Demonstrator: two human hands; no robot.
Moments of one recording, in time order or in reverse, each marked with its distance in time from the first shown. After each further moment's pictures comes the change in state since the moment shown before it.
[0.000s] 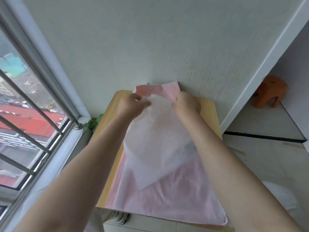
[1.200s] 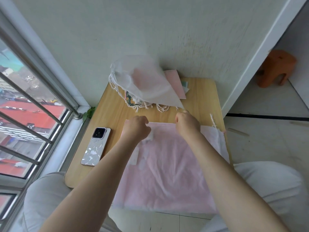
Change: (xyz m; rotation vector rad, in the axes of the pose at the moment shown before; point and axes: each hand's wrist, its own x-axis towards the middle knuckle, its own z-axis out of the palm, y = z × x) left_hand -0.059 -0.075 0.075 0.647 -0.244 0.071; right_hand -0.055 0.076 0.101 -0.023 -0.178 -0.045
